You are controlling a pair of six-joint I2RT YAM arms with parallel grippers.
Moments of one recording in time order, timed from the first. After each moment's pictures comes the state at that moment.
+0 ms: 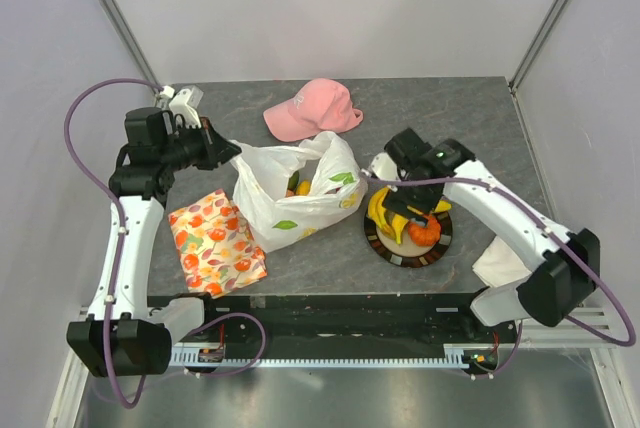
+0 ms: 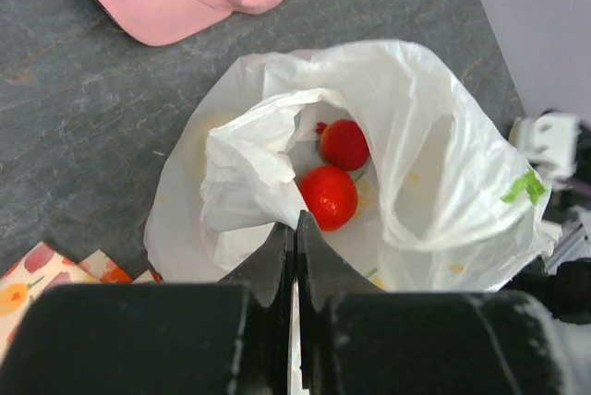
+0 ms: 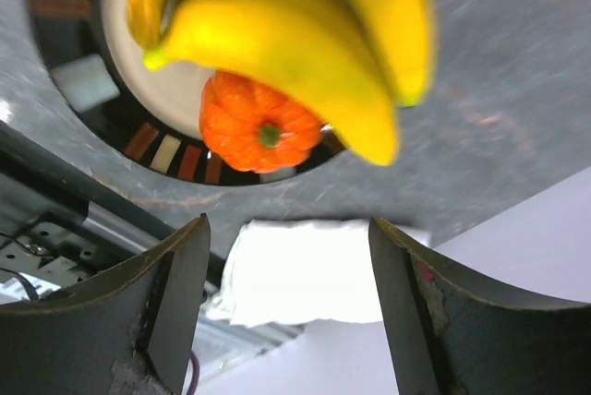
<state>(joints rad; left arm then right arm) 0.05 1.10 1.15 -0.55 0.64 -0.20 0.60 1.43 1.25 -1.19 0.18 -0.45</state>
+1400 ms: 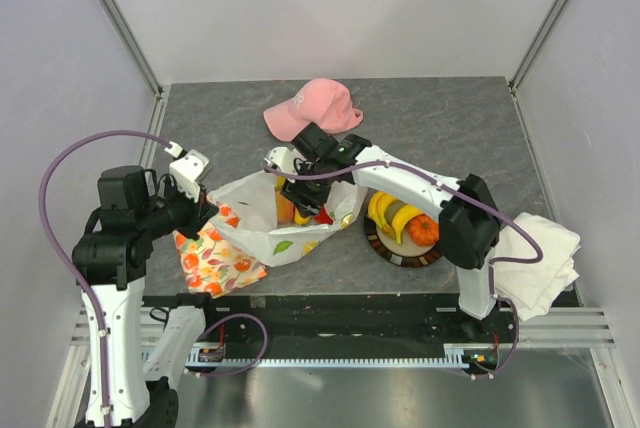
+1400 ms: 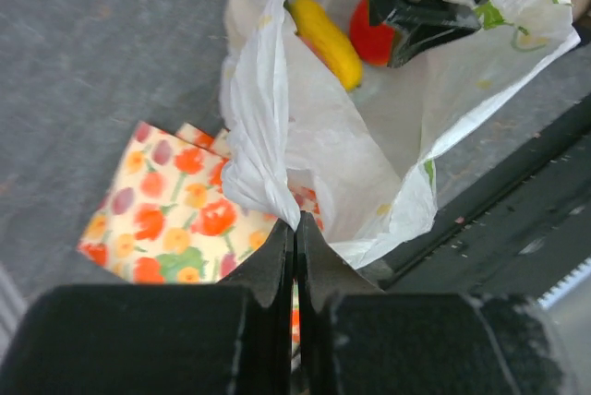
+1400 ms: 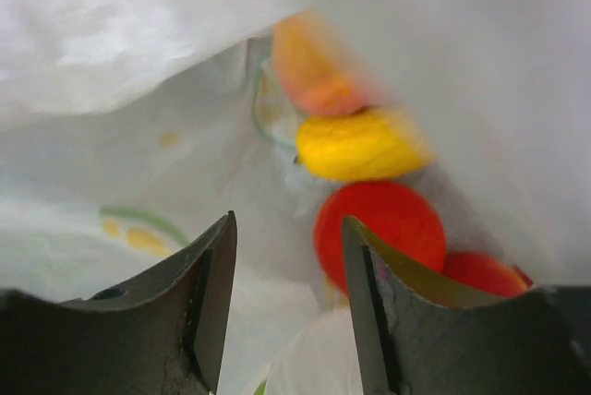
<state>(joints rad) 0.05 0.75 1.23 -1.18 0.55 0.40 0.86 1.94 1.71 -0.82 -0.32 -0.32</state>
